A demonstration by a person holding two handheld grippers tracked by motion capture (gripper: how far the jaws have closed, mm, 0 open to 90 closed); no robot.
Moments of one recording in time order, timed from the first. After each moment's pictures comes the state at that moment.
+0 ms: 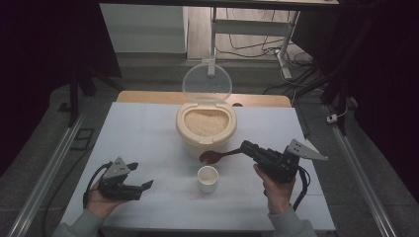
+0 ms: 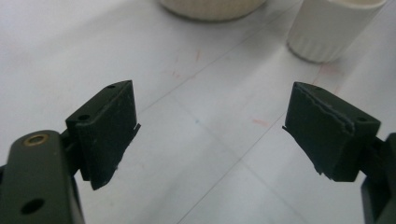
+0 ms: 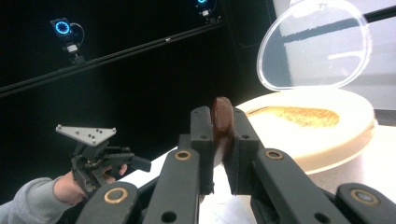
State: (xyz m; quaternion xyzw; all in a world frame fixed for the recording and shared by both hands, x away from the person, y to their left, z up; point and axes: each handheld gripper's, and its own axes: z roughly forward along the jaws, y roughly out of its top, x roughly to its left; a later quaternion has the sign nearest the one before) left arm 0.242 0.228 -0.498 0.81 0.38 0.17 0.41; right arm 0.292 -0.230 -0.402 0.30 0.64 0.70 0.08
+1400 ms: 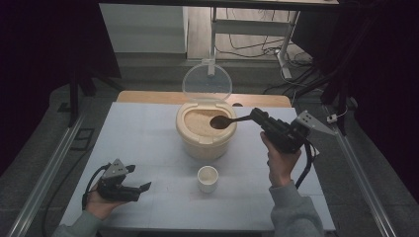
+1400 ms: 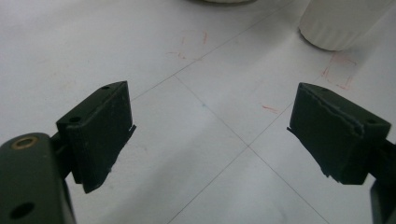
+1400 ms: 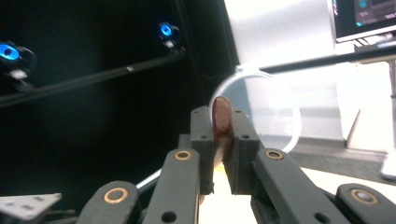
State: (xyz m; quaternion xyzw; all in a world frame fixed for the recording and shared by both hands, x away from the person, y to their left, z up) left arm 0.246 0.232 -0.508 0.81 0.40 0.15 0.40; right arm 0.342 -0.227 -0.355 0.32 0.62 0.70 0.17
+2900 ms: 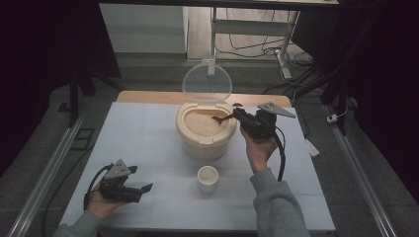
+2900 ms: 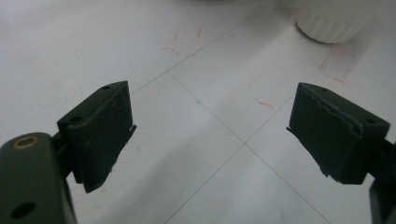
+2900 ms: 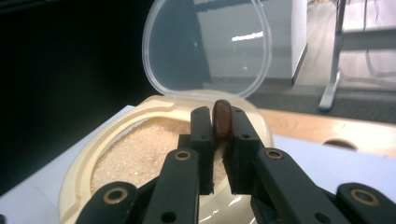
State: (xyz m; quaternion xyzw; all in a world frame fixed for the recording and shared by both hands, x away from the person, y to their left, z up) left arm 0.247 0.227 -0.510 0.82 0.39 0.14 0.39; right arm 0.397 -0.182 -0.394 0.42 0.68 0.58 0.19
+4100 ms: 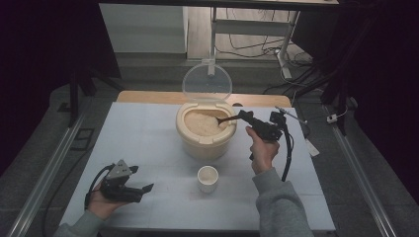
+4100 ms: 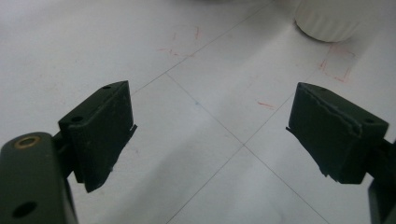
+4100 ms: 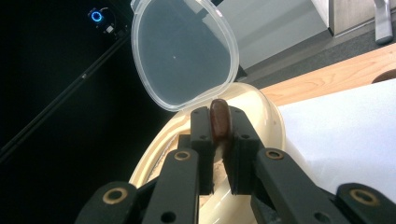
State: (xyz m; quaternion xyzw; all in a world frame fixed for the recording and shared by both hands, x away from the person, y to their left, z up) left arm 0.247 0.225 -0.510 0.82 0.39 0.15 0.39; right arm 0.408 -0.211 -0.413 0.53 0.56 0.64 0.02
